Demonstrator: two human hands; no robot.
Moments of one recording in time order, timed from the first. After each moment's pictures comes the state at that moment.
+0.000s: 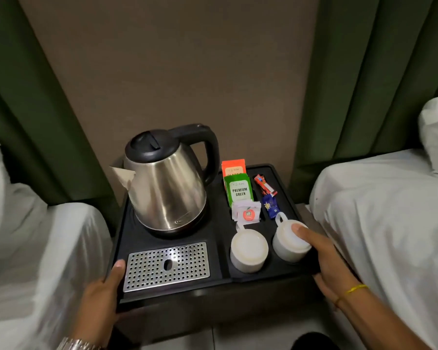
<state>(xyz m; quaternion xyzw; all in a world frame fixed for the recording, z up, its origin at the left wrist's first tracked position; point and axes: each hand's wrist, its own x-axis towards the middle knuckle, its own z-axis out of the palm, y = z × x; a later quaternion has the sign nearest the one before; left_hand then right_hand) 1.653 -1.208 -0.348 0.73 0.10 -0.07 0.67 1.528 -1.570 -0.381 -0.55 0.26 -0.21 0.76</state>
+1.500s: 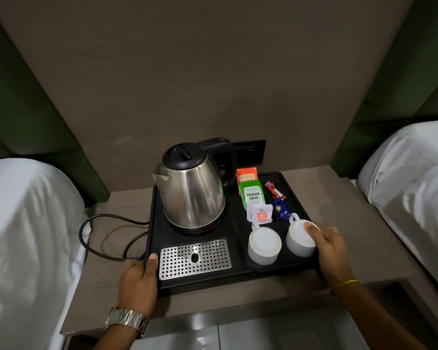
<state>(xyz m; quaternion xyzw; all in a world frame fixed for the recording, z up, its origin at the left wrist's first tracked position) 1.817 -1.258 -0.612 0.89 0.03 -0.03 0.46 1.686 -1.630 -0.616 -0.69 0.33 -0.27 0.59</state>
